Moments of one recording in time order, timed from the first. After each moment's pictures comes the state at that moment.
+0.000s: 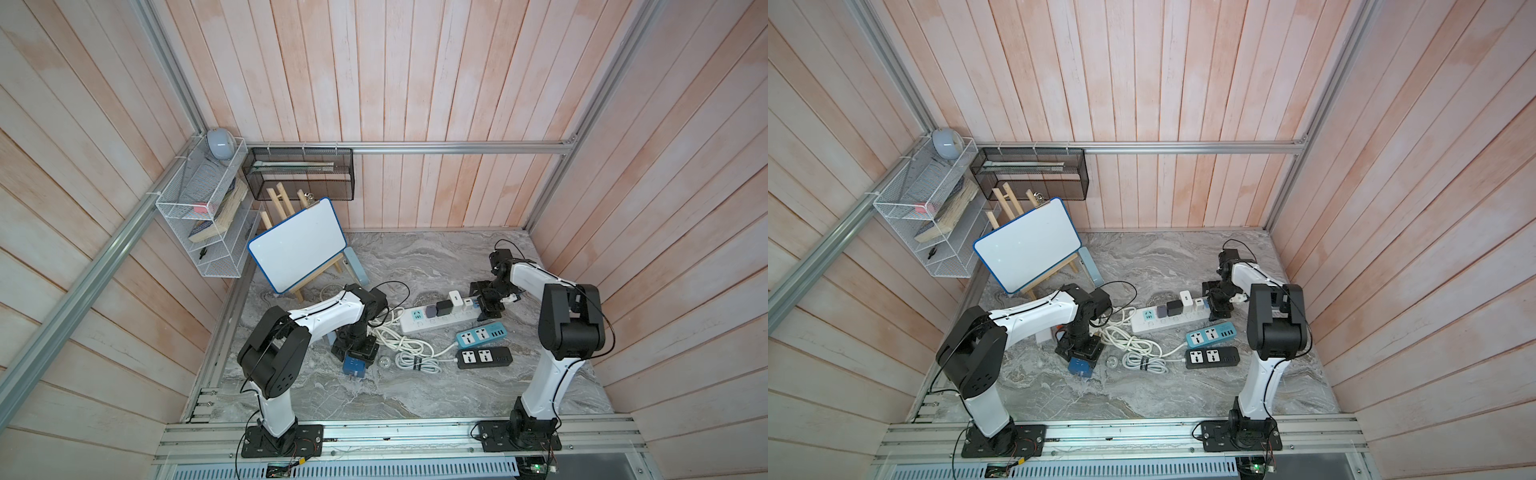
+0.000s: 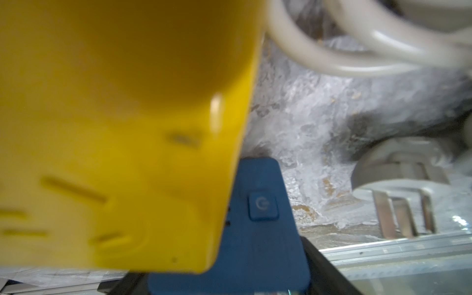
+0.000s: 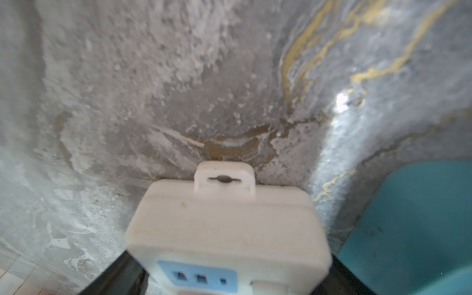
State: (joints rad) left arm -0.69 1.81 1.23 -1.22 0.13 -0.35; right arm 0.02 1.94 1.31 -0.82 -0.23 1.42
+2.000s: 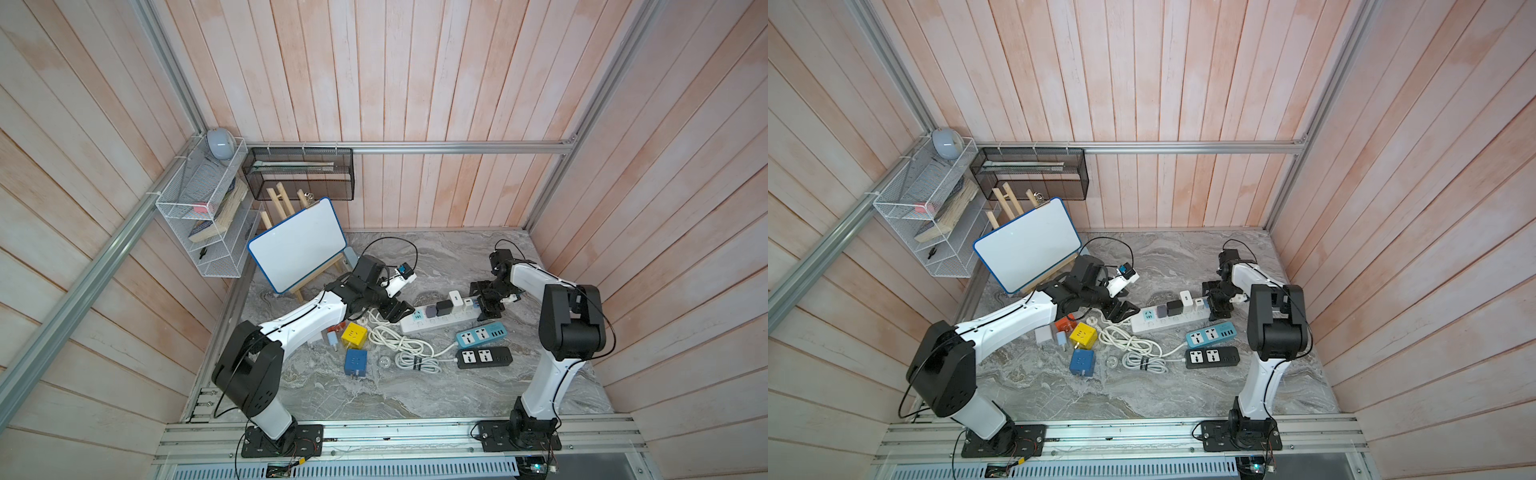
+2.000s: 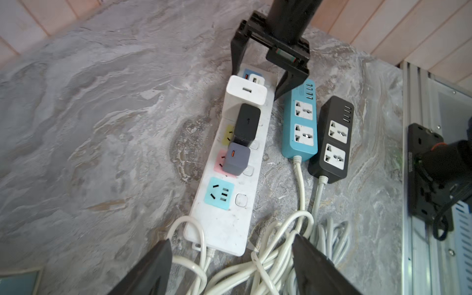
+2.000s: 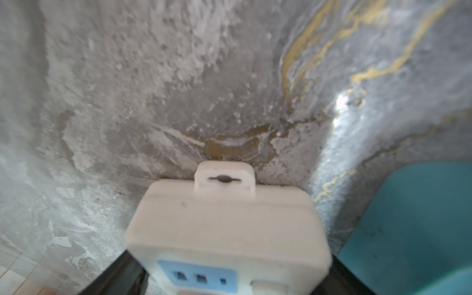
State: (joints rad) left arm -0.63 1.68 1.19 -0.29 0.49 0.28; right arm 0.02 1.93 1.29 -0.81 -0.23 1.42
